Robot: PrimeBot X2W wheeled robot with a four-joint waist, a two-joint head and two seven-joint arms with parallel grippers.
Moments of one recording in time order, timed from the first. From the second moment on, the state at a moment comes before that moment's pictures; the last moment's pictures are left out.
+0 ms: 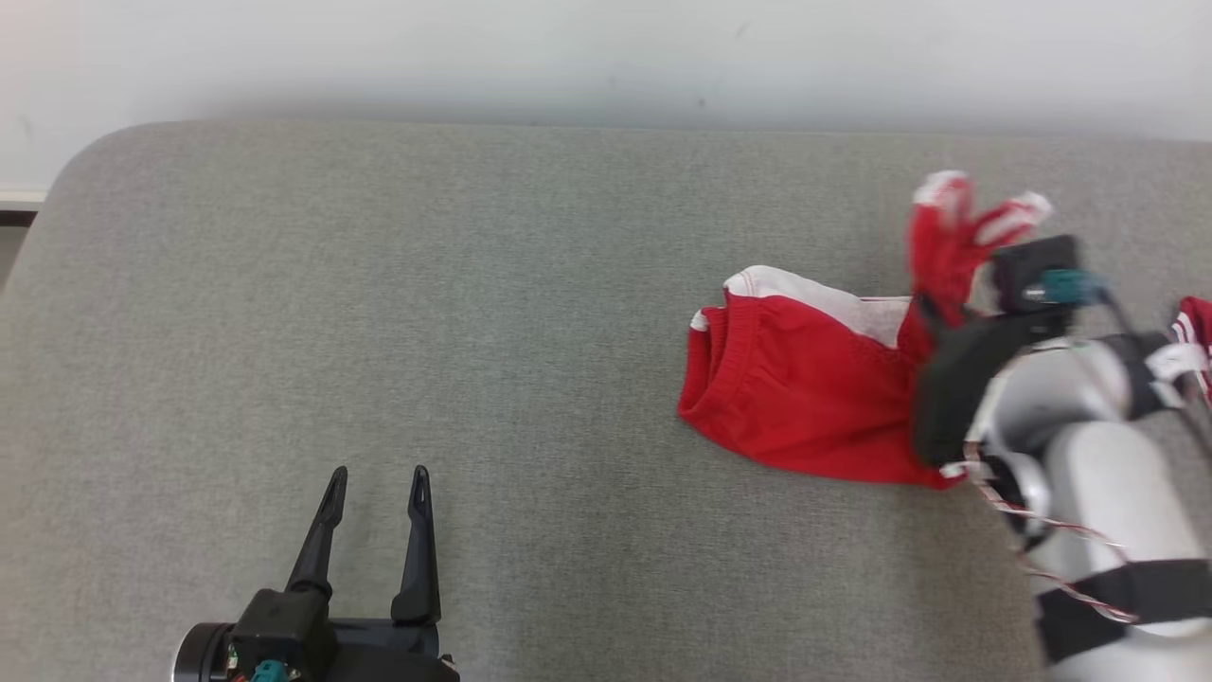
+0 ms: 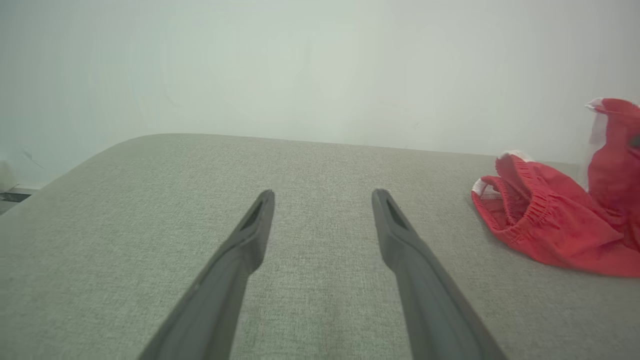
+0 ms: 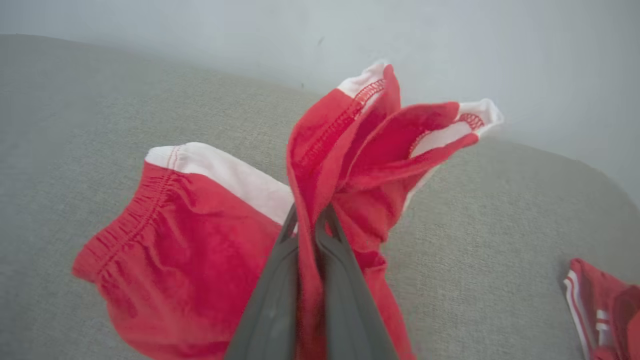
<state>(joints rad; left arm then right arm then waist) -0.09 0.05 -0.15 0.13 -0.19 -0.01 -0.26 -0.50 -0.25 0.03 0.20 0.08 0.13 0.56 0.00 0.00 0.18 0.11</state>
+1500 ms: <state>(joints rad) -0.08 0.05 -0.18 0.13 -0.23 0.02 -0.26 -0.33 -0.29 0.01 0.08 0.13 0.13 0.39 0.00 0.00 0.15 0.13</state>
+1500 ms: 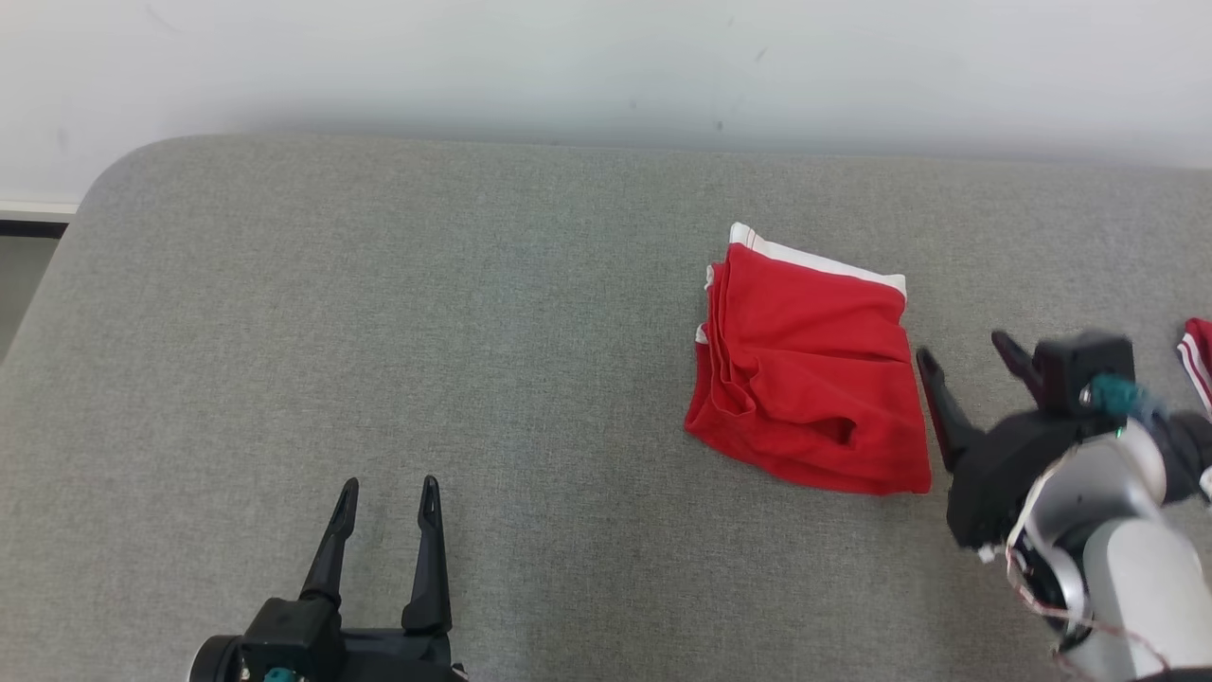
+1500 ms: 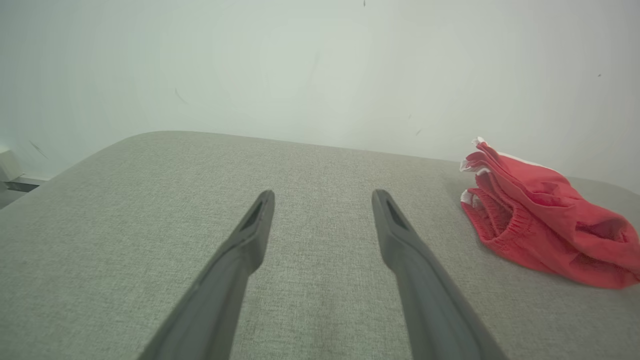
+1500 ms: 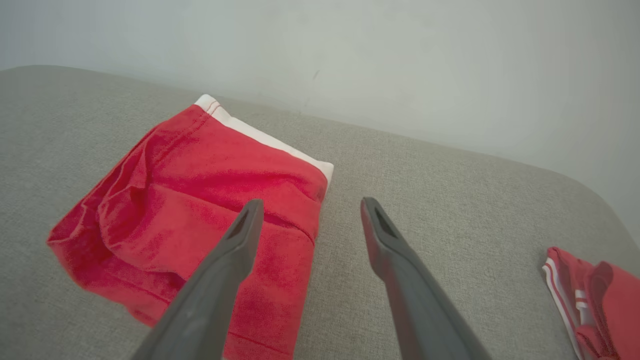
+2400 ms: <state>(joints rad) -0.08 0.05 -0.21 0.15 -0.24 0.01 -0.26 -0.48 -0.15 0.03 0.53 -0.17 0.13 0.11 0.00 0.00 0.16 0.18</state>
